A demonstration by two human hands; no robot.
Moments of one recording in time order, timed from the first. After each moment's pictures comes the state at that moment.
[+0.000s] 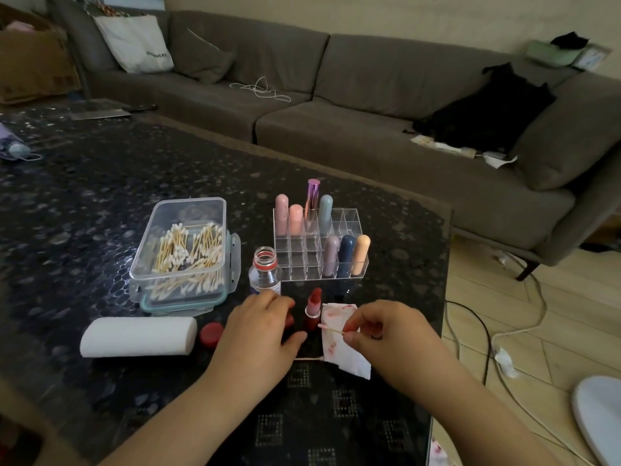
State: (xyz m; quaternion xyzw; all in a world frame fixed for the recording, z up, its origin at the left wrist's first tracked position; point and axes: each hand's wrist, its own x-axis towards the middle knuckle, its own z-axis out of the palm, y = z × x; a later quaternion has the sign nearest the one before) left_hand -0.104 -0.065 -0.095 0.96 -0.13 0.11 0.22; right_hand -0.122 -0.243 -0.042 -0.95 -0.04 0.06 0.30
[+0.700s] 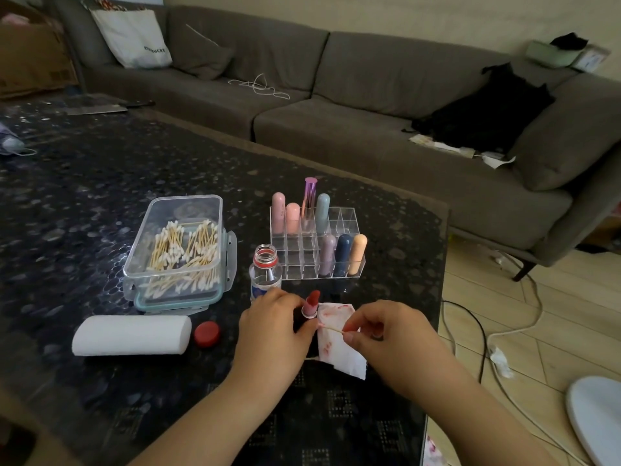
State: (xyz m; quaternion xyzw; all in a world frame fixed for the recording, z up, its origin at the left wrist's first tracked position) left_hand -0.102 -0.093 -0.094 0.93 -0.04 0.13 0.34; right_hand -0.122 -0.246 -0.040 -0.96 -0.03 0.07 0.28
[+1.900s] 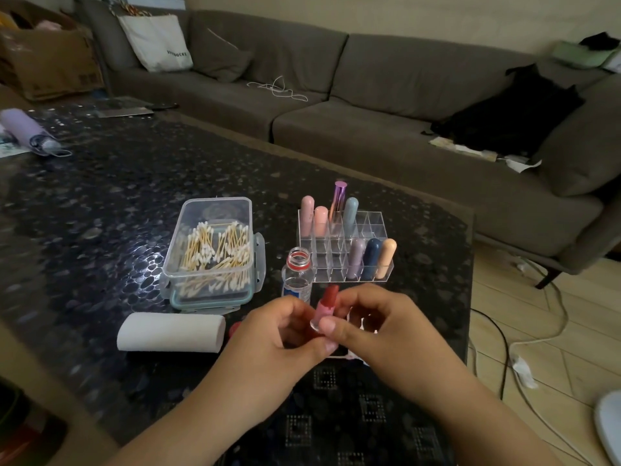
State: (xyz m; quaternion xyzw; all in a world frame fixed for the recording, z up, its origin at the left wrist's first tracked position) left_hand -0.140 -0.042 -0.057 0.77 -0.05 -0.06 0.64; right_hand -0.127 -0.204 -0.030 -0.84 -0.13 0.04 0.52
